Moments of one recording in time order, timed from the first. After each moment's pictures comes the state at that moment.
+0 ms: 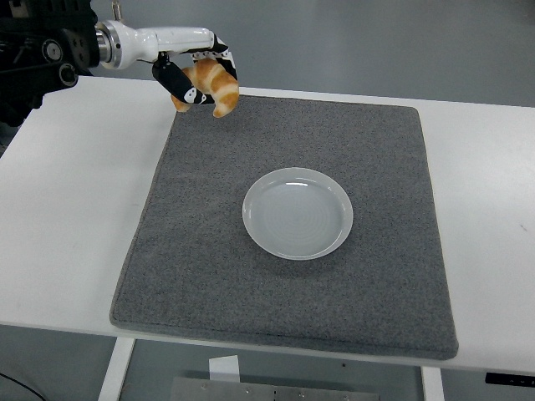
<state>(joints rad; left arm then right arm) -1.71 0.62 0.50 -1.08 0.76 -0.02 -0.37 0.05 0.00 -0.16 0.15 0.08 -0.19 -0.03</state>
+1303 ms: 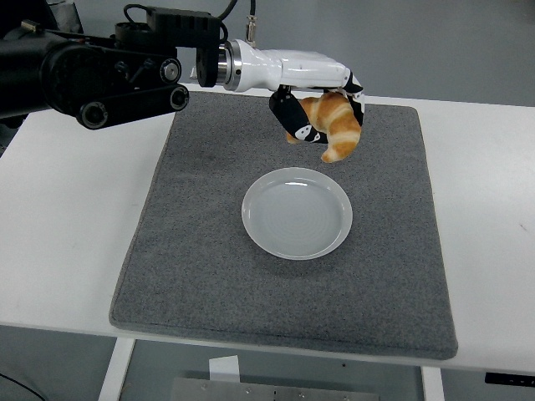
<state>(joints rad) -1.61 0.34 0.28 -1.07 1.01 -0.02 -0.46 0.05 0.00 -0.16 0.15 0.08 -0.19 -0.03</state>
